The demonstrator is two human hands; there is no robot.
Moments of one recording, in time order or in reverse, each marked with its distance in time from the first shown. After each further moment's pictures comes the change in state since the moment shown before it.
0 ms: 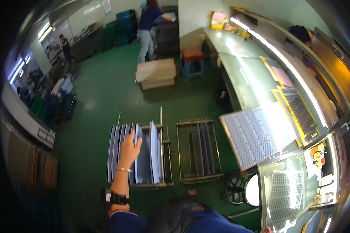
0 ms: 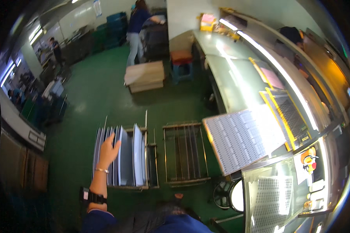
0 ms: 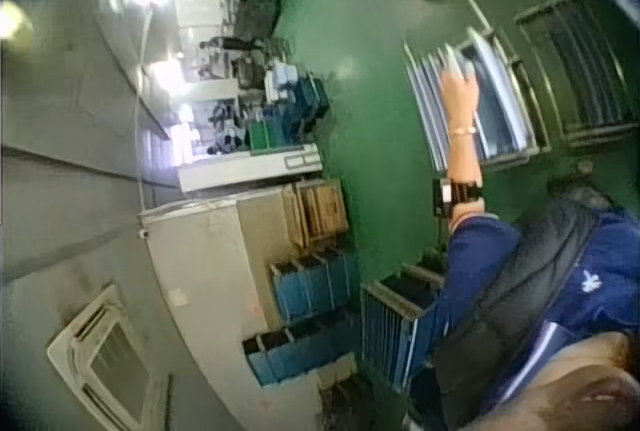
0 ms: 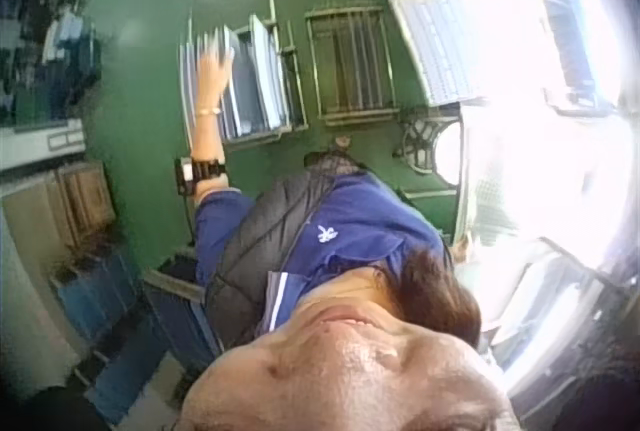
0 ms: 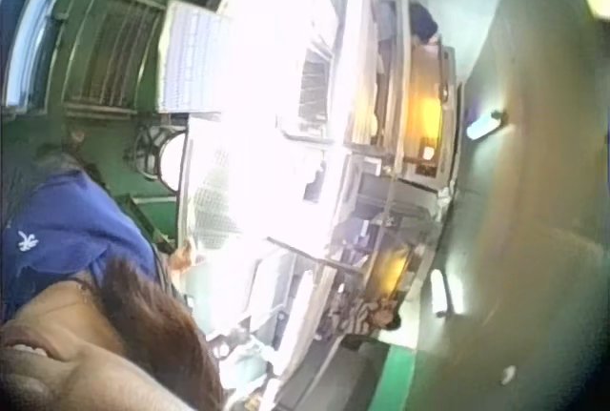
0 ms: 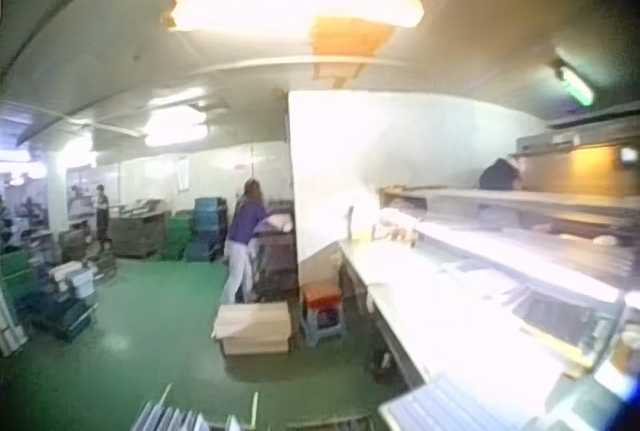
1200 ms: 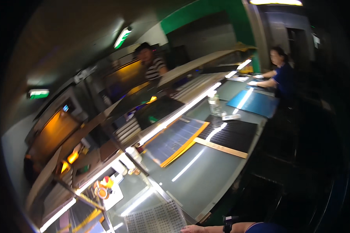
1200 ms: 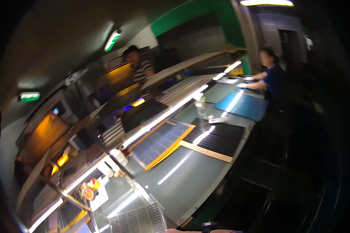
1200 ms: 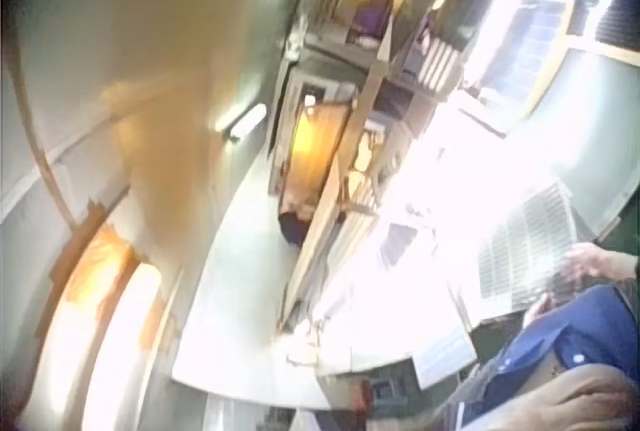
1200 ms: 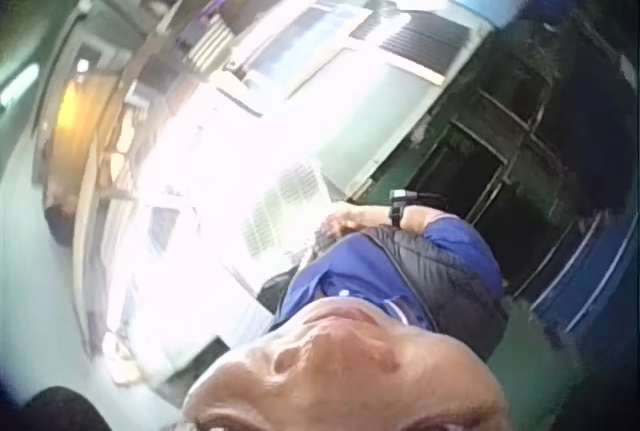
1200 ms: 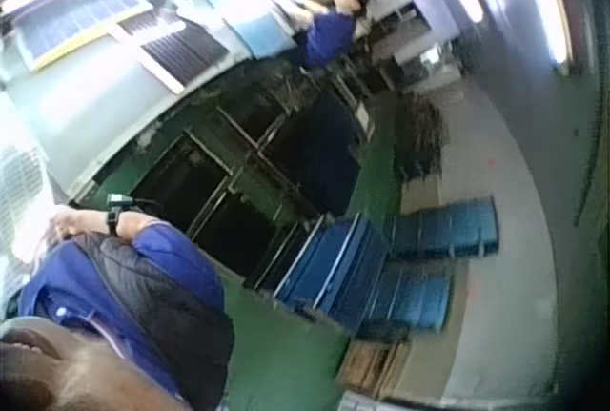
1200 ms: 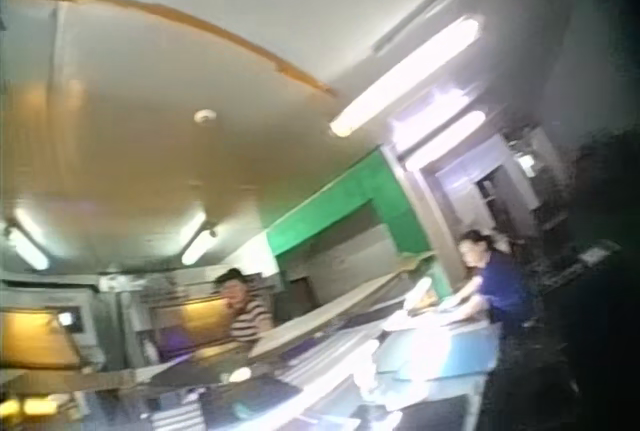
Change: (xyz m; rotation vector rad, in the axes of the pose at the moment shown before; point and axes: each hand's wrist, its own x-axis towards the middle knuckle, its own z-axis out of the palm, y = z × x) left_hand -0.350 0.392 0.222 -0.240 -2.123 0.256; right_hand -0.051 0.024 0.018 1.914 0.189 0.760
